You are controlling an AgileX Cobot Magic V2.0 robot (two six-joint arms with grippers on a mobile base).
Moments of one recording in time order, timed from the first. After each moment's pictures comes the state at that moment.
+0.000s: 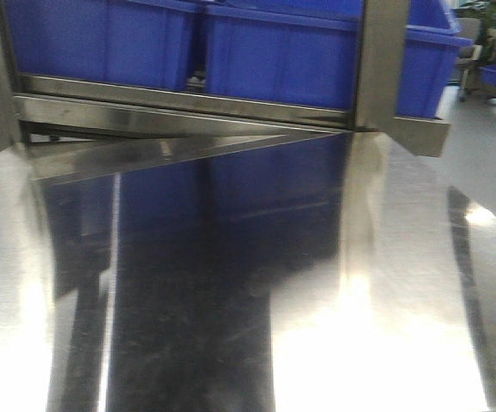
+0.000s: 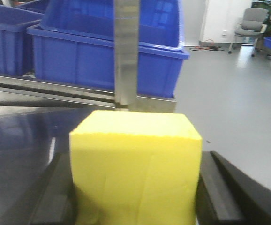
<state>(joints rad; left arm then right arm) 0.04 0.00 0.01 0.14 0.06 -0.09 0.08 0.26 -0.28 -0.11 0.13 0.13</state>
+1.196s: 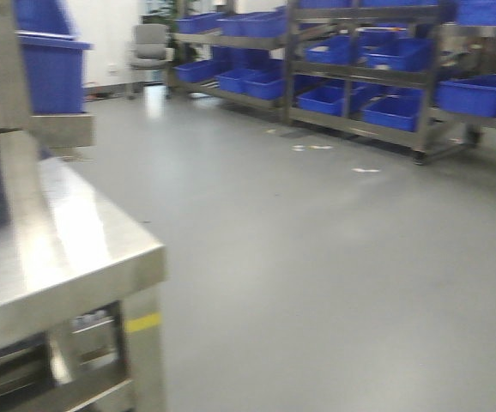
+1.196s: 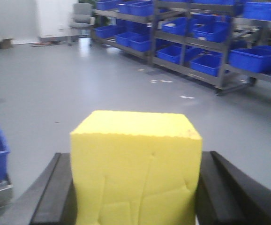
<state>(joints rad) 0.04 0.00 0.01 0.14 0.06 -0.09 0.08 0.26 -0.28 -0.11 0.13 0.13</state>
